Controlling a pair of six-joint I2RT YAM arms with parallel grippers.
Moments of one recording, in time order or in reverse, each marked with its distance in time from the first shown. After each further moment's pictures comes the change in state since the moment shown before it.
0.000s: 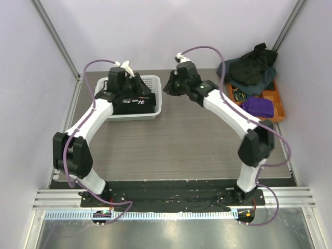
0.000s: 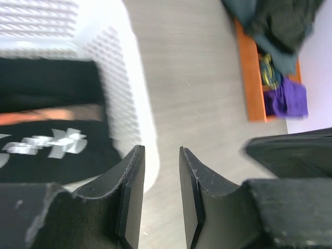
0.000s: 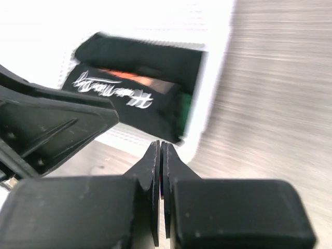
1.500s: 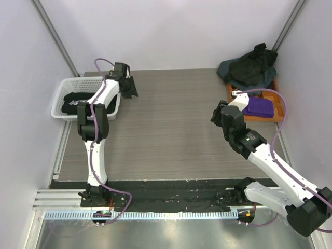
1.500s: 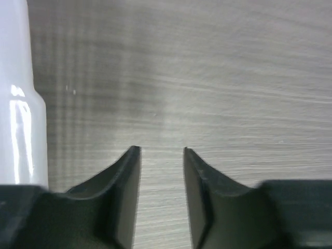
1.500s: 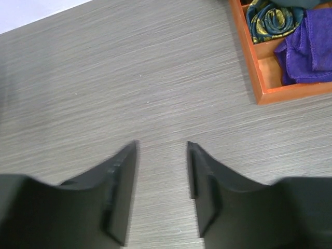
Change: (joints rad) left arm 0.092 0.628 0.552 -0.409 -0.218 0.129; right arm -0.074 -0.928 -0.964 0.132 0.610 -0.040
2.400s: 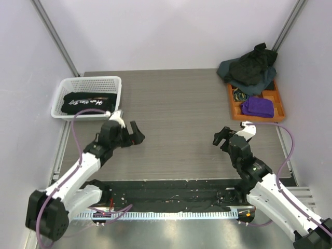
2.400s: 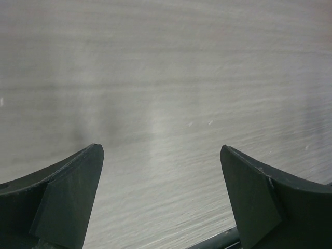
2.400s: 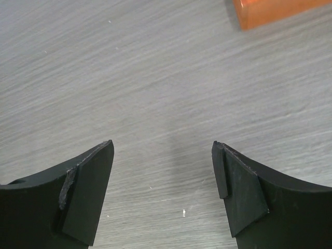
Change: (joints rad) left arm -0.221 -1.234 -1.275 0.367 0.003 -0.120; right arm 0.000 -0.408 -0.439 -0.006 -0.047 0.130
